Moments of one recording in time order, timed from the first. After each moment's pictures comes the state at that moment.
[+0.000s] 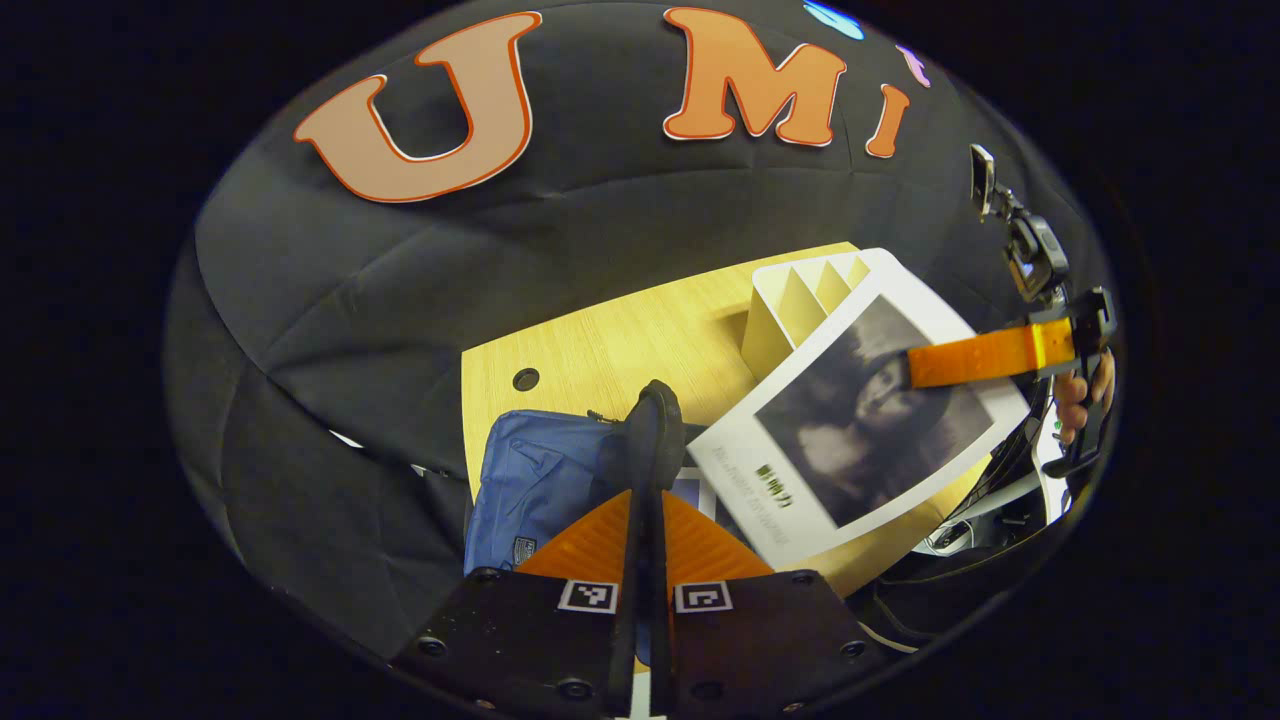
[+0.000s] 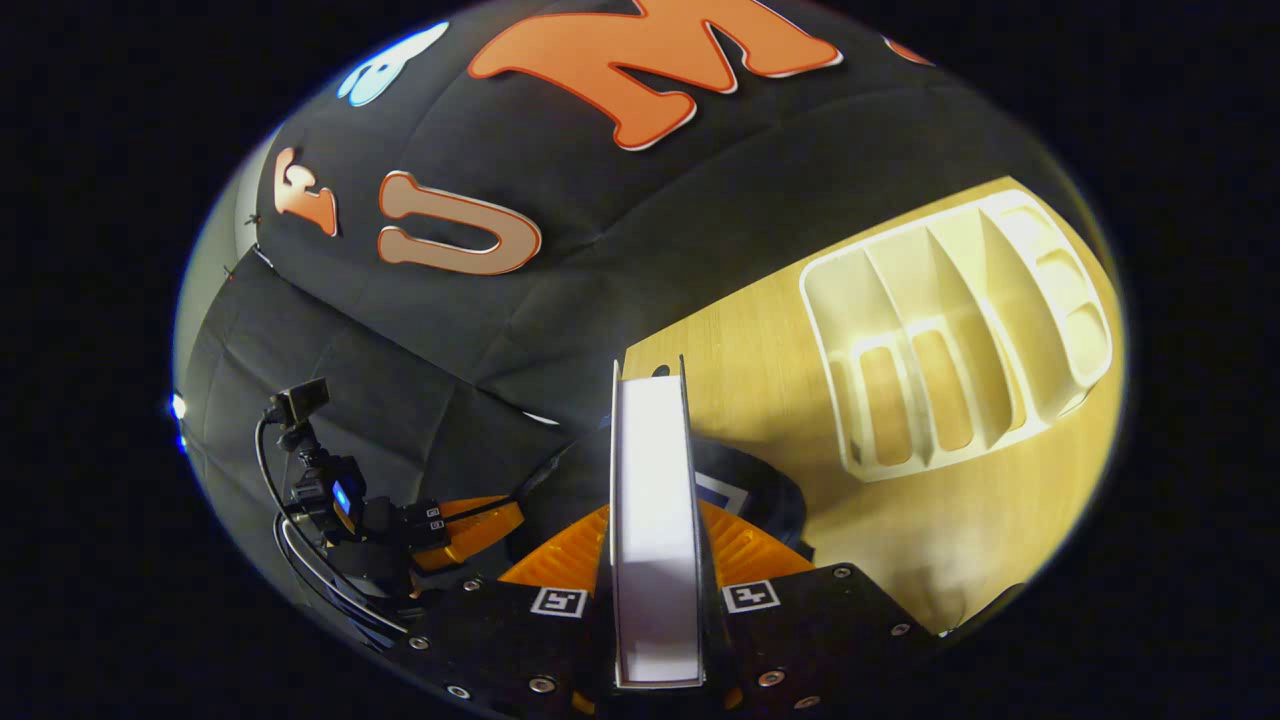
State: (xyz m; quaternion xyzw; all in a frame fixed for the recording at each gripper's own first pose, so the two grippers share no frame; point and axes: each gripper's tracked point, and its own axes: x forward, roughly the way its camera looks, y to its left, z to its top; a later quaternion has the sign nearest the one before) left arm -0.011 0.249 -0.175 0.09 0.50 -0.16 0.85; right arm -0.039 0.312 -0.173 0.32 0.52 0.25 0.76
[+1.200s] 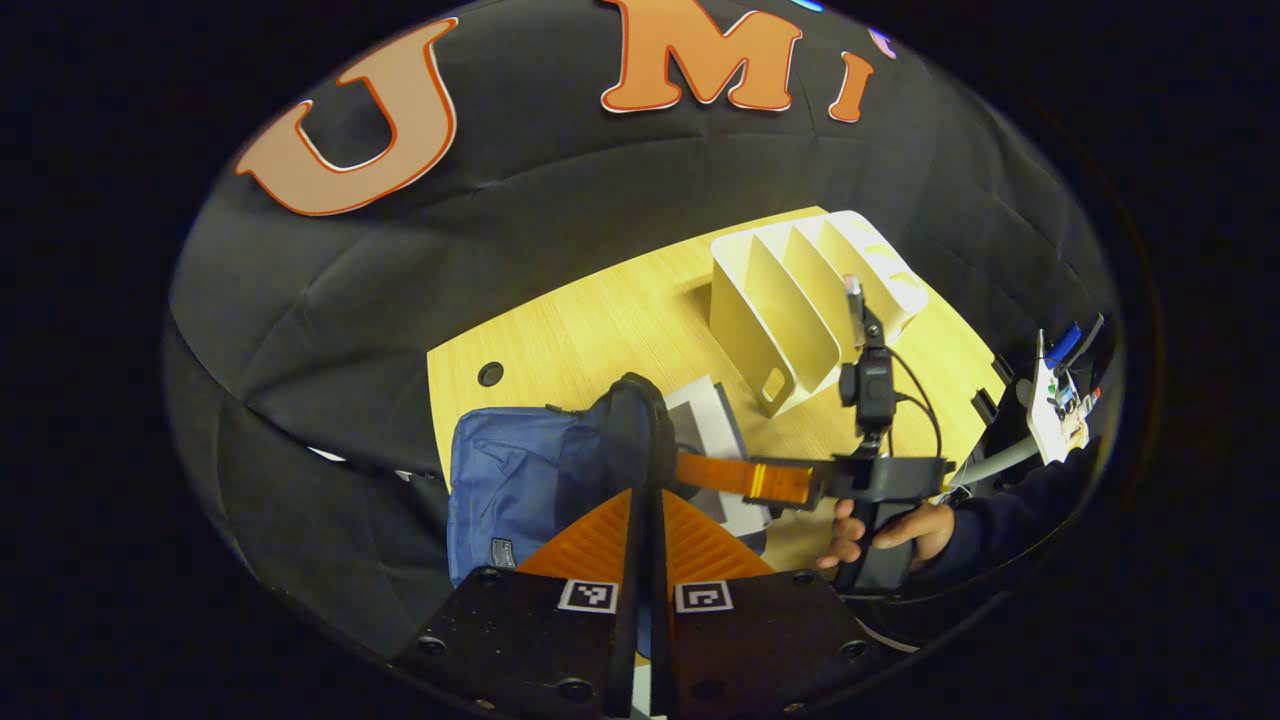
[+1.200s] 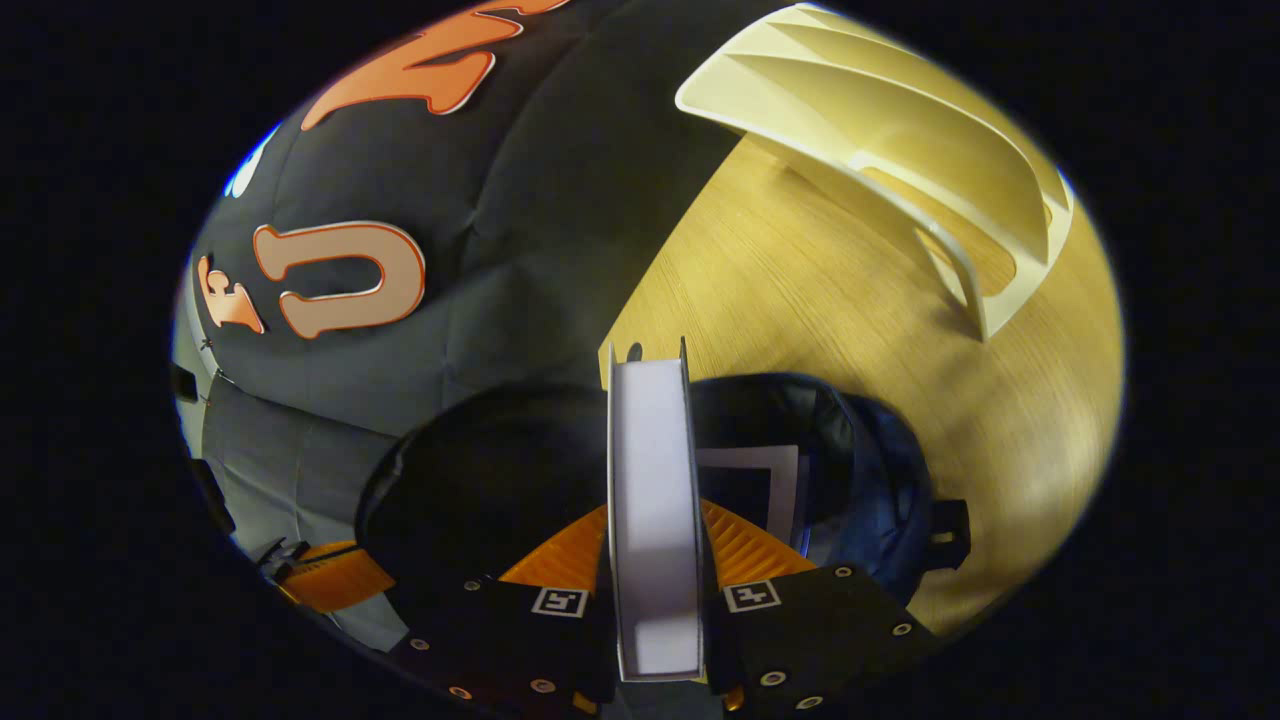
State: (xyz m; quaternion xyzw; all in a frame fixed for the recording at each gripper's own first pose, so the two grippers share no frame) left arm -0.015 0.208 -0.192 0.12 0.52 -0.21 0.82; right arm -0.060 0.421 -0.325 0.46 0.52 0.17 0.70
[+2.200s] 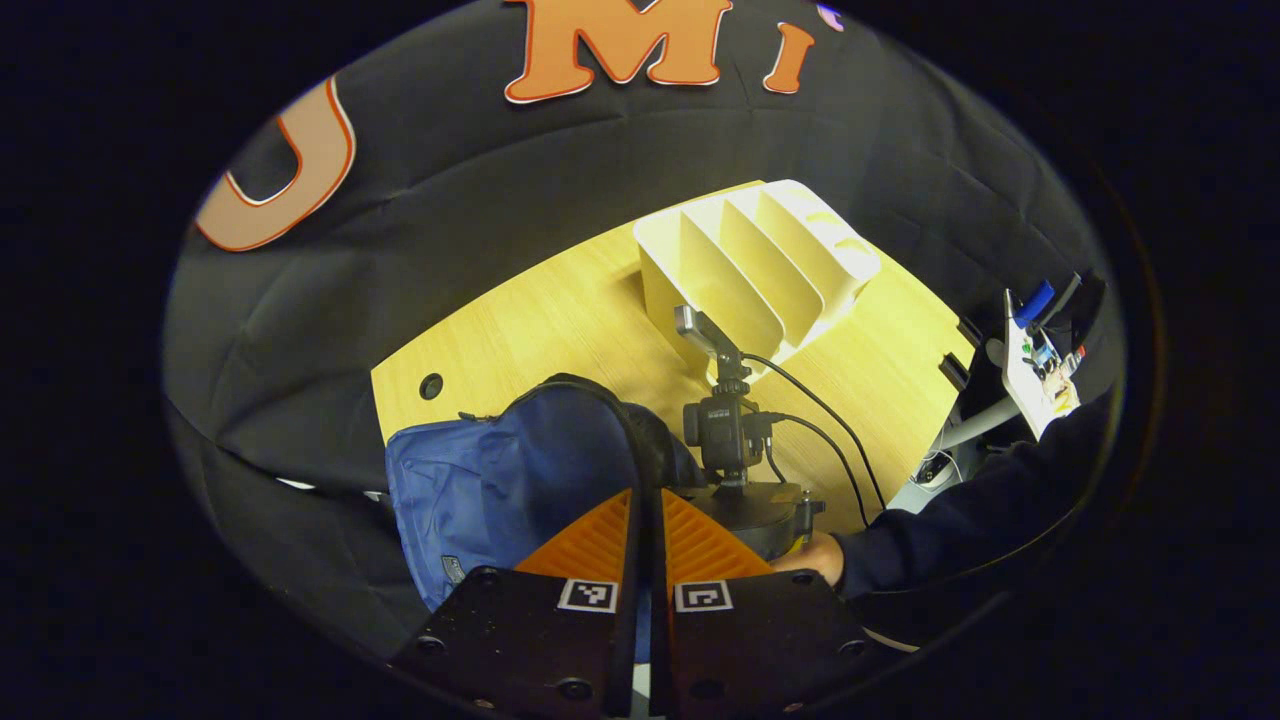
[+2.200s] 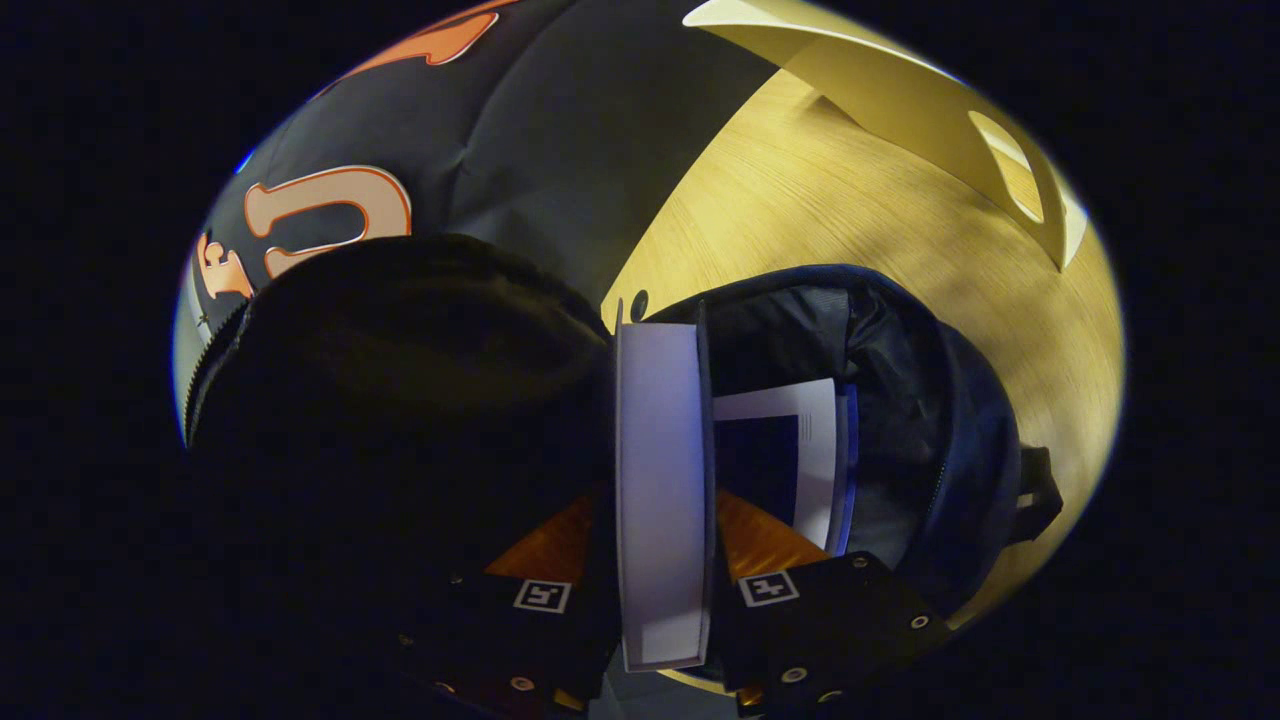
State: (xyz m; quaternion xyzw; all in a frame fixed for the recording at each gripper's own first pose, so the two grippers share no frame) left arm -0.027 0.162 -0.212 0.14 0.53 -0.27 0.79; right arm -0.078 0.472 -0.366 0.43 0.55 0.19 0.68
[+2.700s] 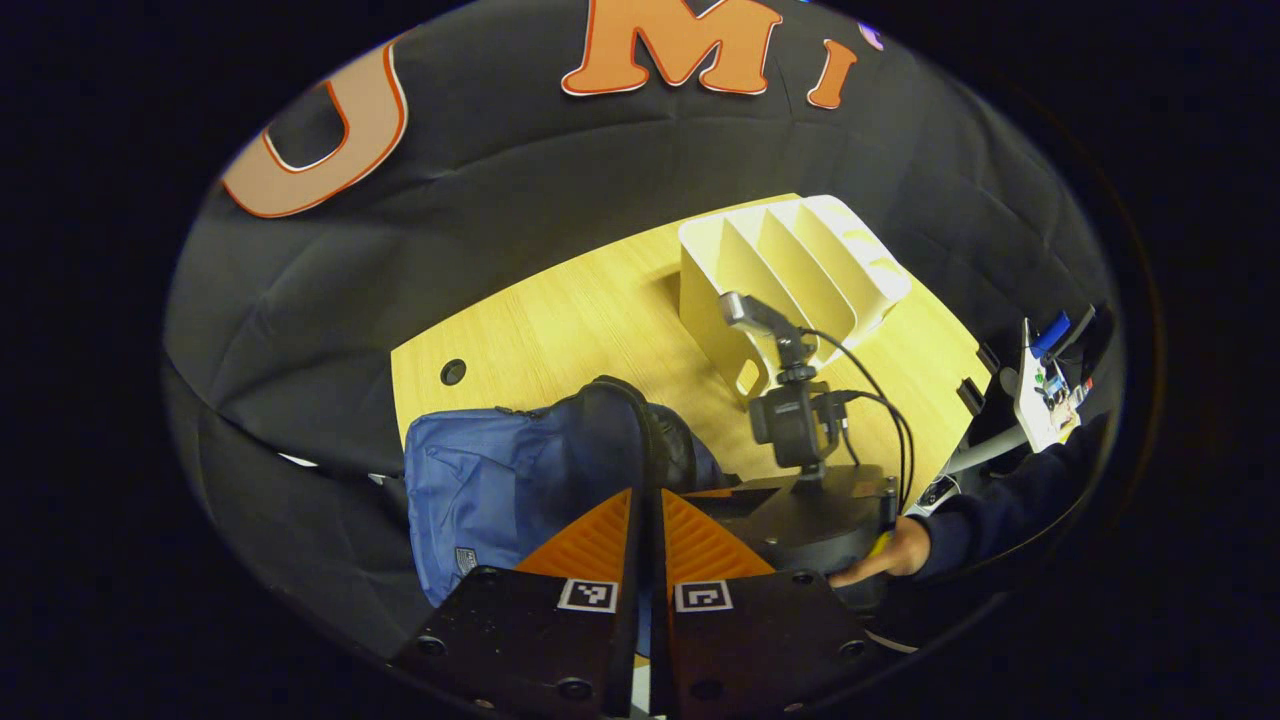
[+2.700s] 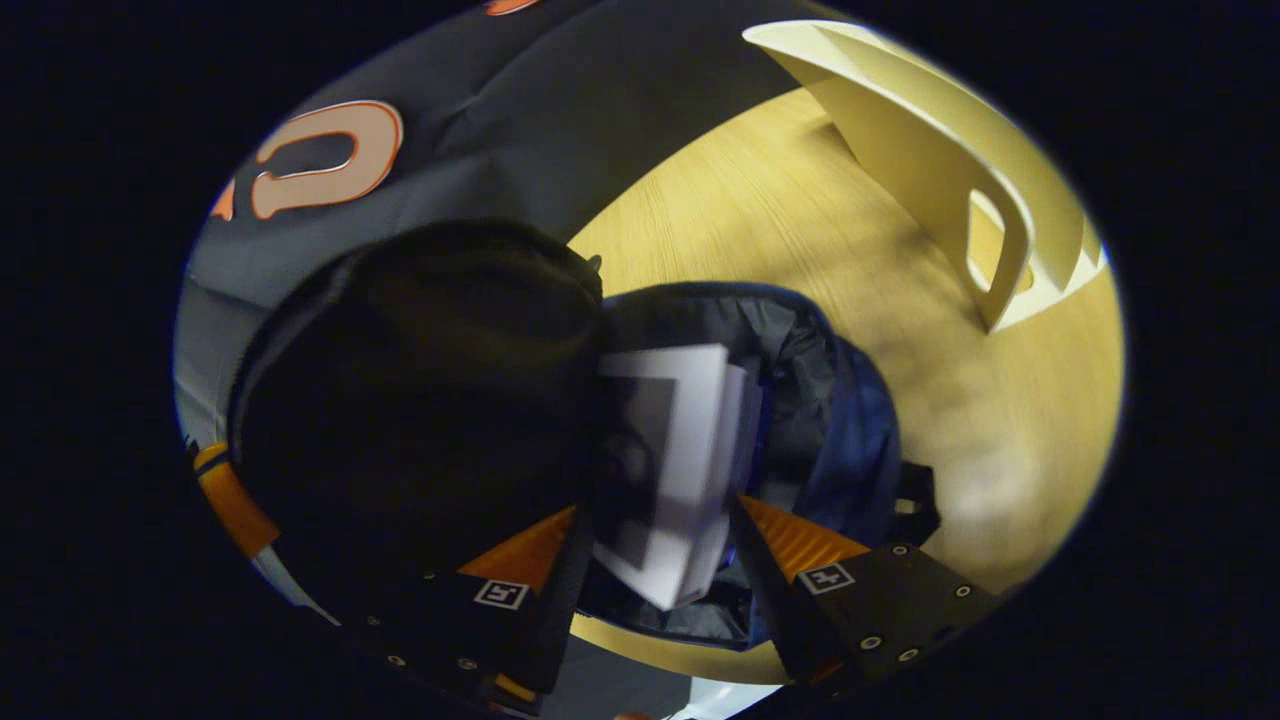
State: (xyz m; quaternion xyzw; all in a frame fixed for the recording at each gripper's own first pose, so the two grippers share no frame) left arm -0.020 0.183 -0.219 0.11 0.53 -0.23 0.81; right arm -0.089 0.419 -0.359 0.29 0.58 0.19 0.74
